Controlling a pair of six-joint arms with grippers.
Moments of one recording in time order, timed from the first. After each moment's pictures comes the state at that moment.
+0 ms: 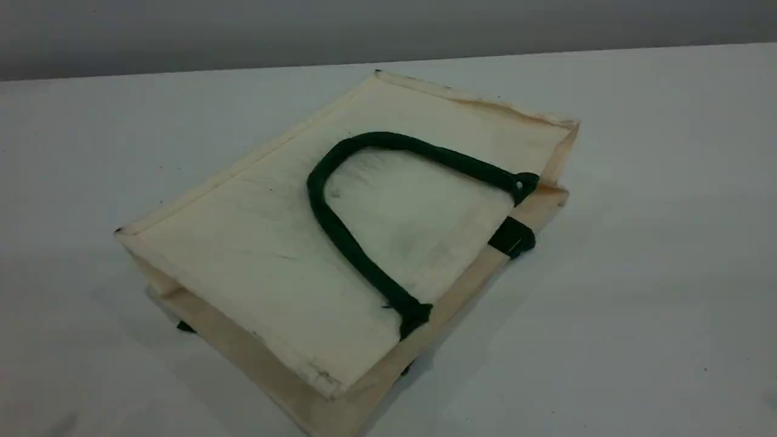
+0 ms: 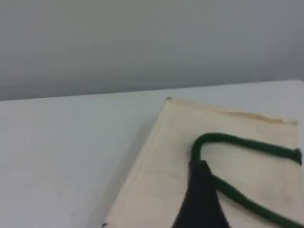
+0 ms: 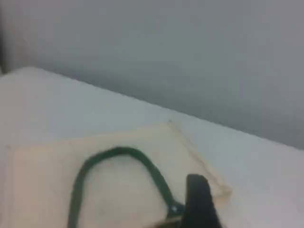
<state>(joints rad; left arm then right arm) -0.42 0.26 0.00 -0.58 -0.02 0.46 0.44 0.34 -0.17 0.97 0.21 -1.00</state>
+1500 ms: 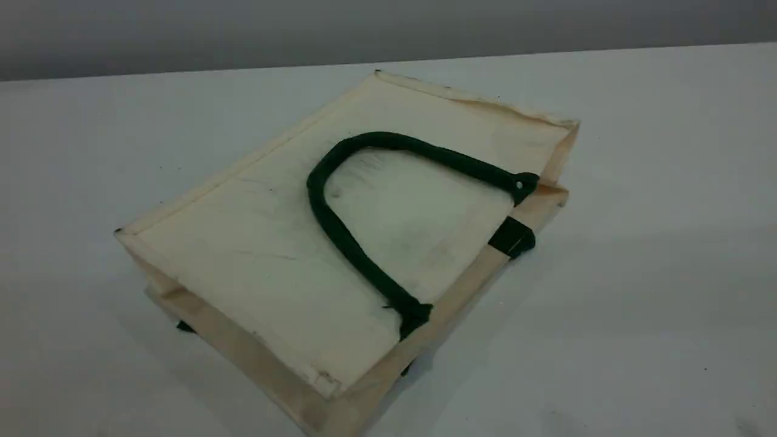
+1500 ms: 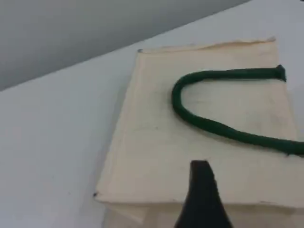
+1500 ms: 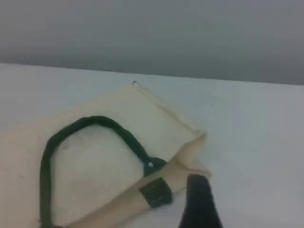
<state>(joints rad) -0.42 0.26 0.00 -0.67 0.17 0.77 0.44 0.34 0.00 1.19 0.05 -1.04</state>
